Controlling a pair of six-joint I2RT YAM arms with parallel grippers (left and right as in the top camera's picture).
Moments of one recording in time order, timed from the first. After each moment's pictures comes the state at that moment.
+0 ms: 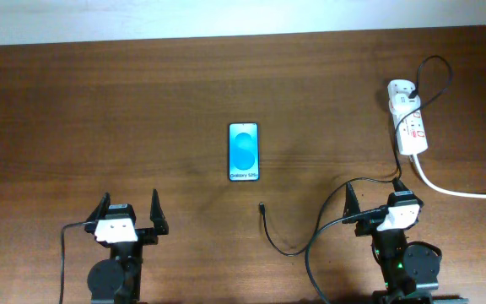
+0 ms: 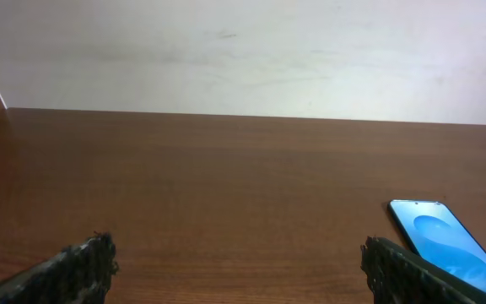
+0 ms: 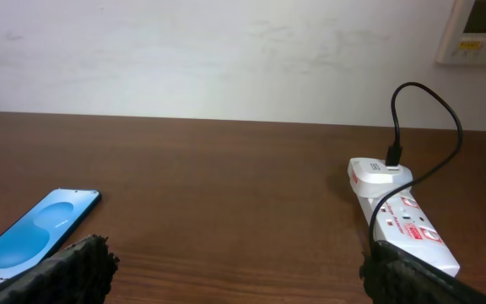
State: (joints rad) left arm -0.04 0.02 0.02 -0.08 -0.08 -0.02; right arm 0.01 0.01 0.01 -0.07 -0.06 0.00
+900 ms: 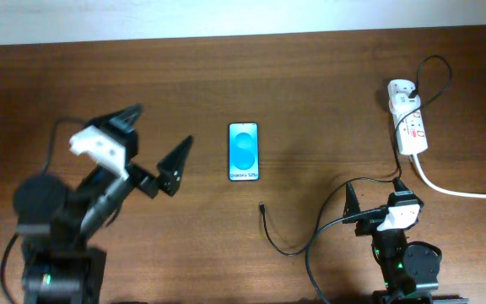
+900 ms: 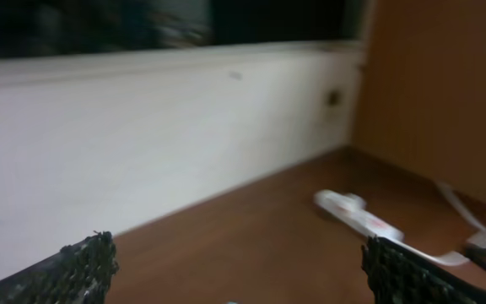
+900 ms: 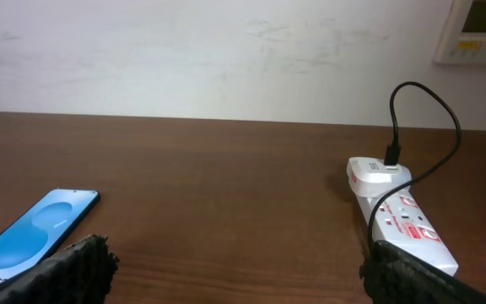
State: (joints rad) left arm -0.04 0.78 0.93 -0.18 0.58 0.00; right arm 0.01 0.01 0.01 -0.07 -0.06 0.00
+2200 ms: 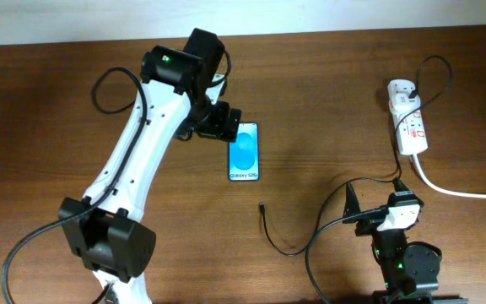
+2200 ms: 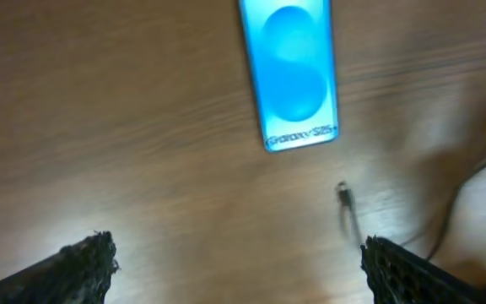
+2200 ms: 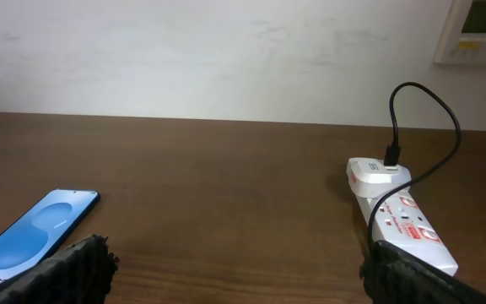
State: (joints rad) left arm -0.40 1.98 2.04 -1.48 0.07 -0.17; right arm 0.01 0.01 0.01 -0.07 -0.06 0.00
